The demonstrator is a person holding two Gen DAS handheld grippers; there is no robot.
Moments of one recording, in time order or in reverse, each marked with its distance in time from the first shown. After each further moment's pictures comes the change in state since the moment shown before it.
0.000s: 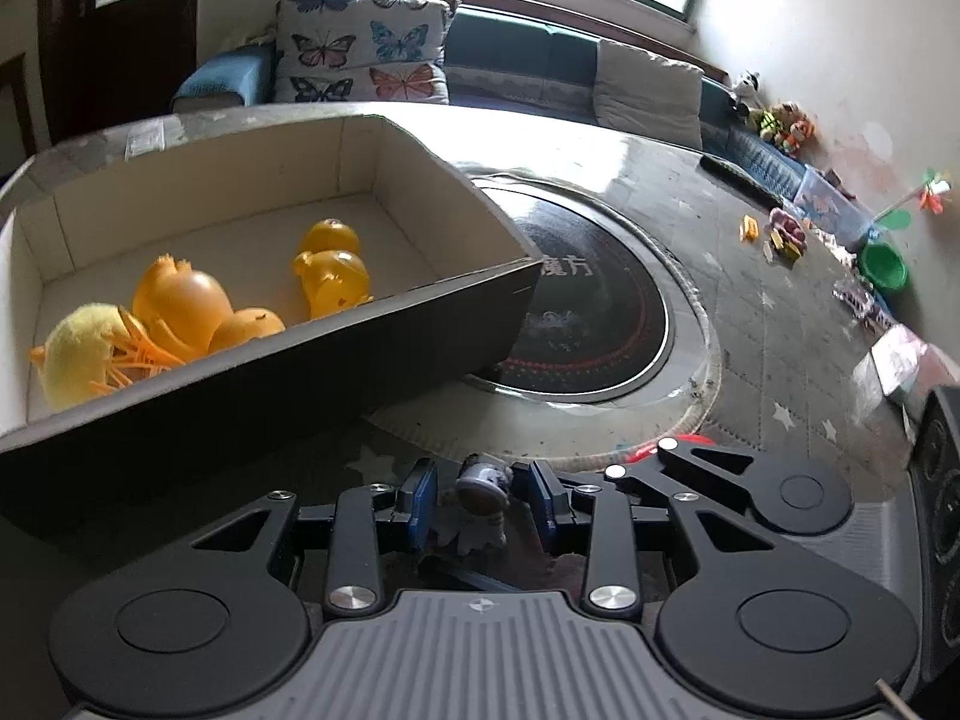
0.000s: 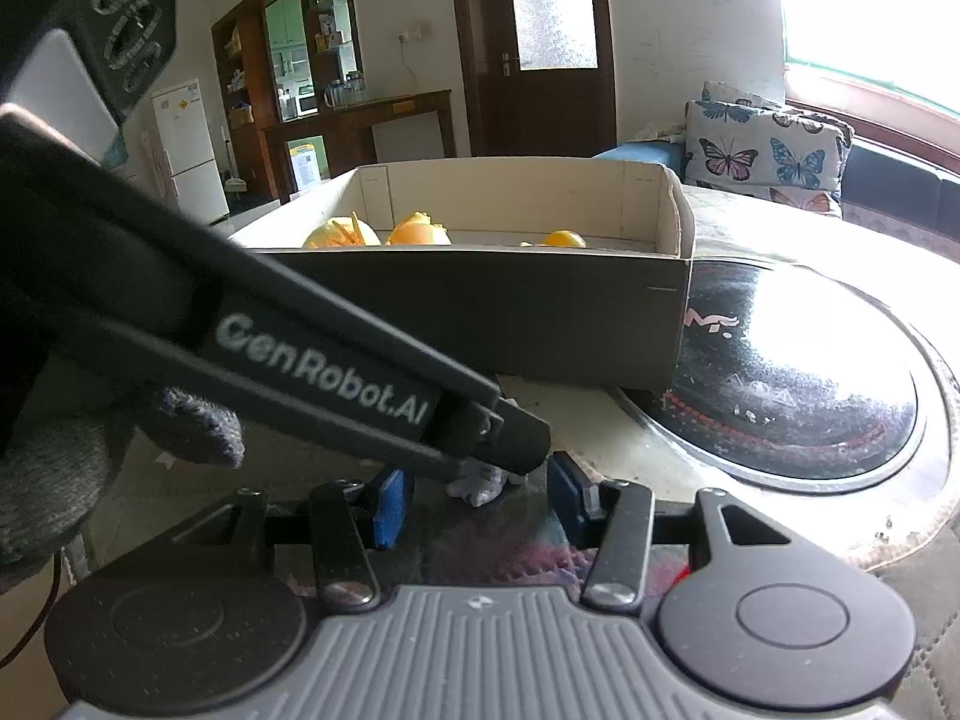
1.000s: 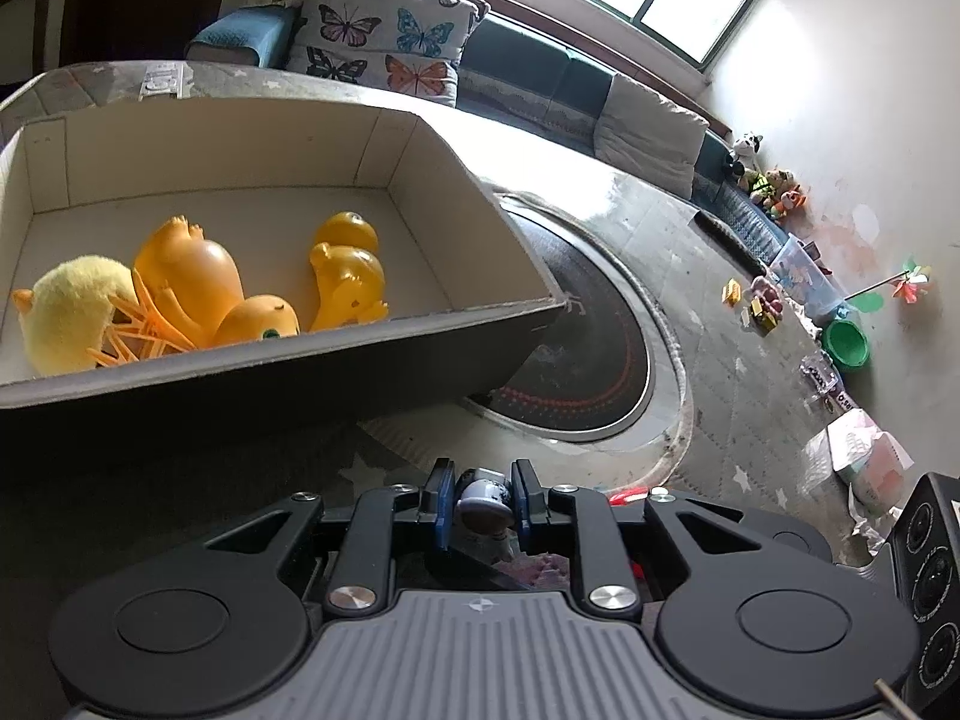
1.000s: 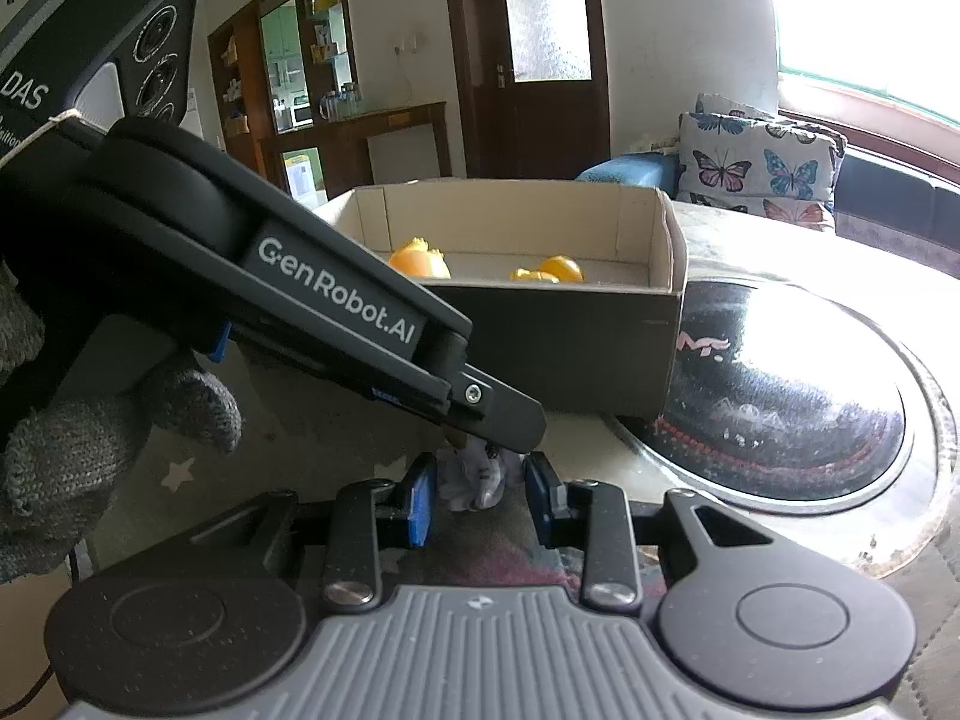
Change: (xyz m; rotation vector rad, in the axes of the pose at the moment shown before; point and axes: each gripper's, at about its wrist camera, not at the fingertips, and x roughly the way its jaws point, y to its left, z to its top) left arm -0.006 0.024 0.011 -0.151 -0.019 -0.101; right arm -0.007 -0.001 0.013 0.003 -0.026 -0.012
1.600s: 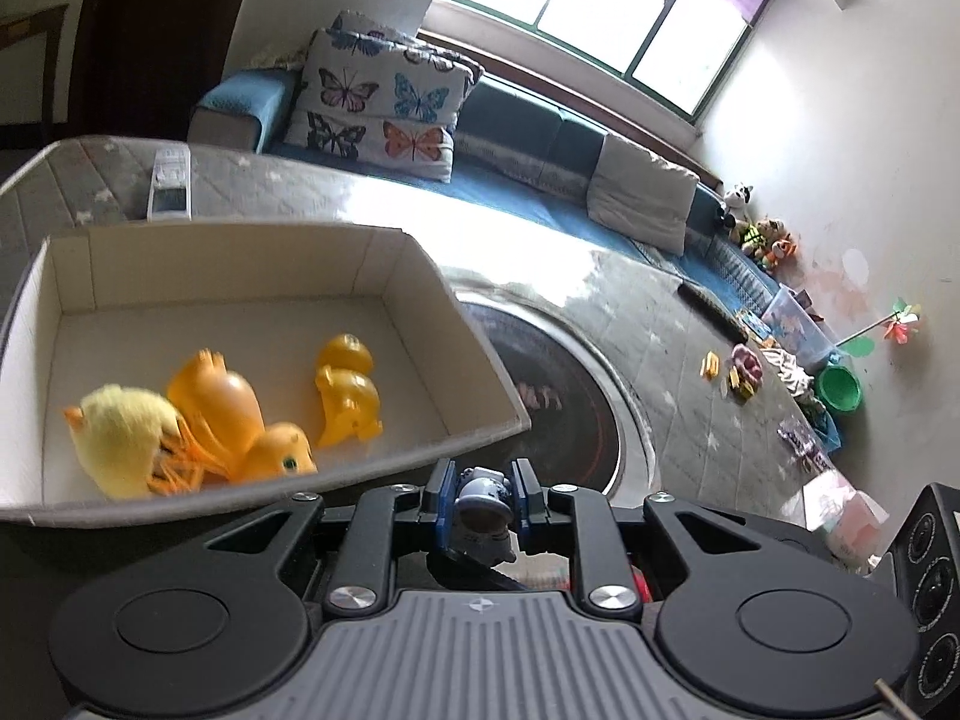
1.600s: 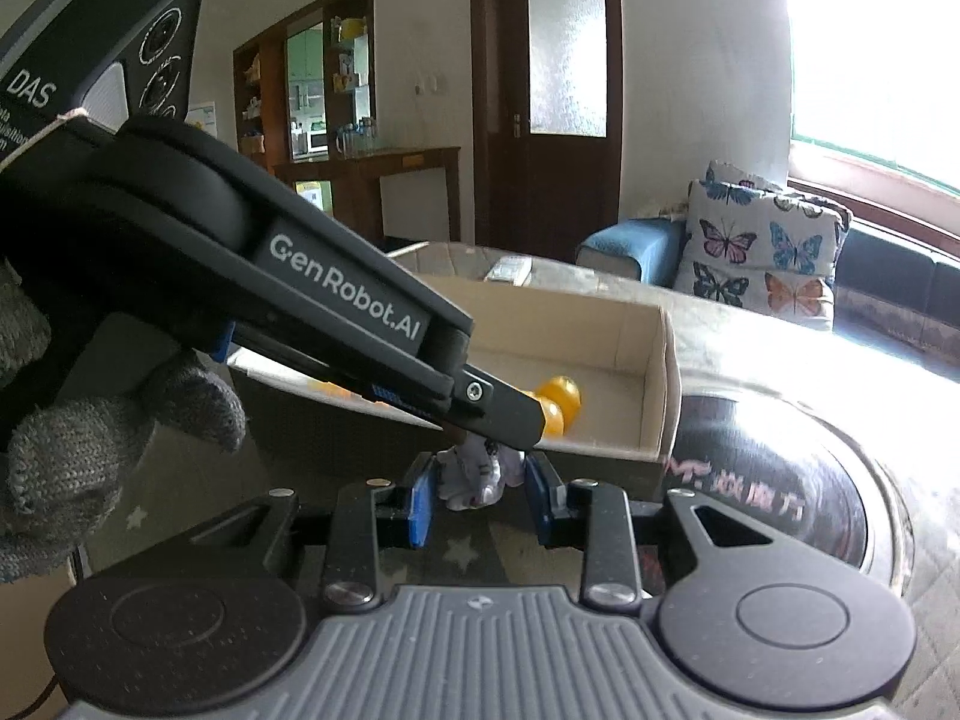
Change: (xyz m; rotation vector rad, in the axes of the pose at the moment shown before) left arm -0.038 -0.011 0.037 0.009 -0.123 0.002; right arm -0.017 0.009 0.052 -0.083 -0.088 -0.018
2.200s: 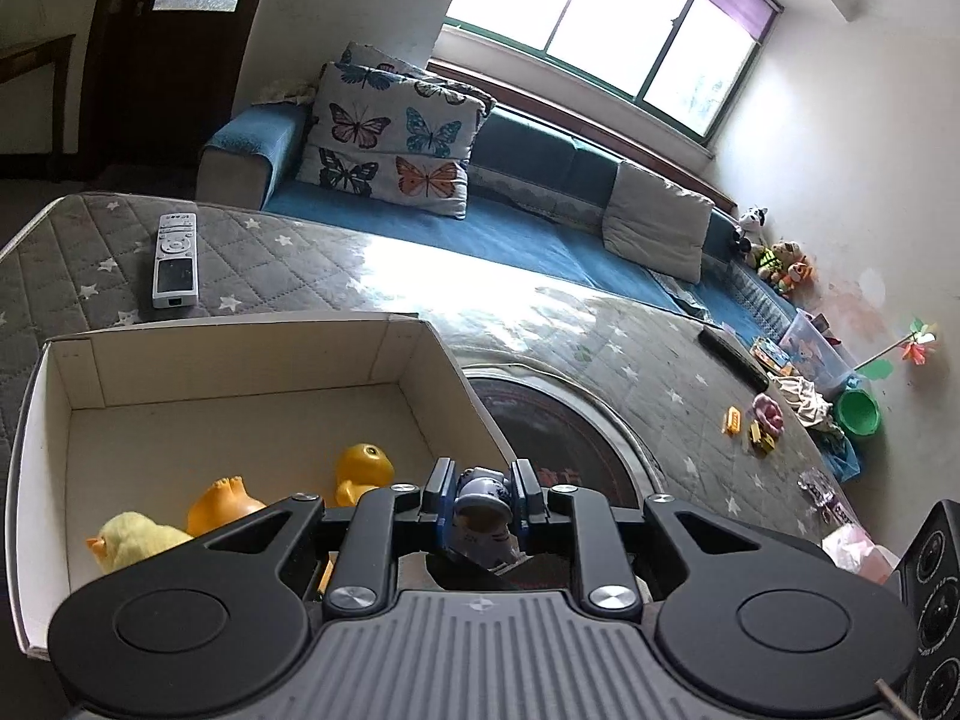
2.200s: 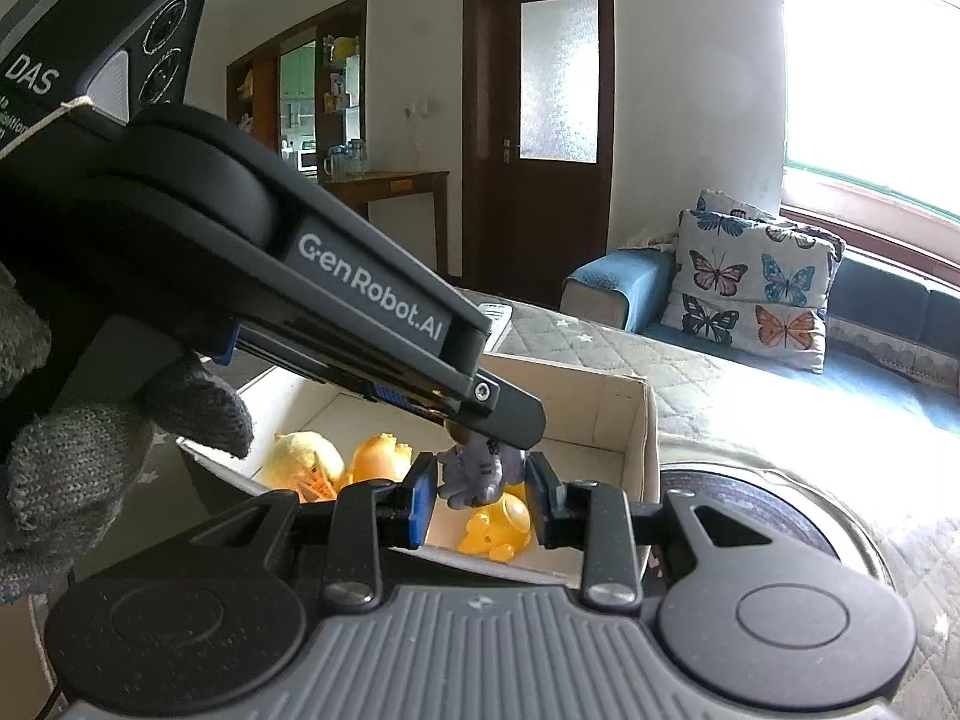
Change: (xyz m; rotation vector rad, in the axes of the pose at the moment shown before) left arm 0.013 0.006 0.047 0.007 -0.039 0.037; right arm 0.029 -0.017 0.040 -0.010 -0.041 -0.025
